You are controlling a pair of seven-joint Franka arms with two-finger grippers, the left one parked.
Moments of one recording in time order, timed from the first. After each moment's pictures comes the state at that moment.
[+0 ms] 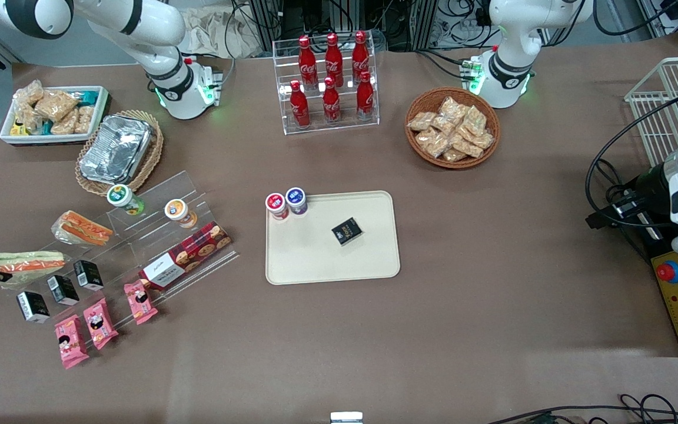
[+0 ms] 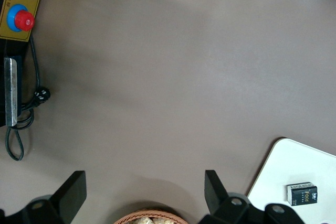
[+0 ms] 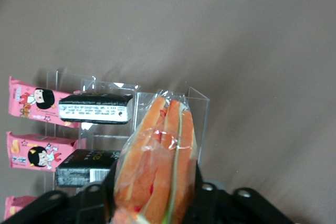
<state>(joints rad) -0.24 0.47 -0.25 -1.55 0.14 2.01 0.38</state>
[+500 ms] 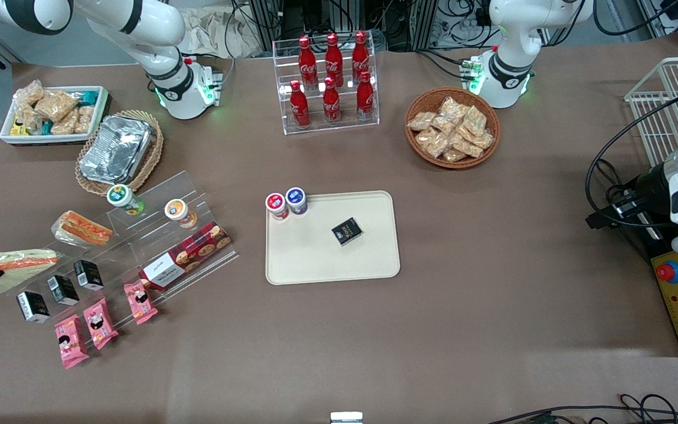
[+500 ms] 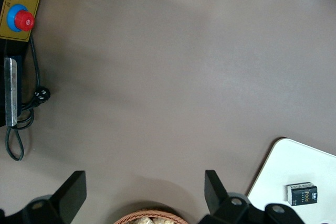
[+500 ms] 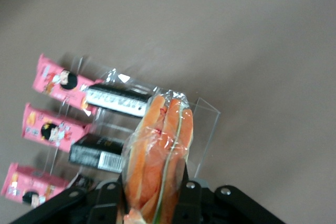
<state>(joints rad) -0.24 0.44 -0.24 -1.52 0.14 1.97 0.16</state>
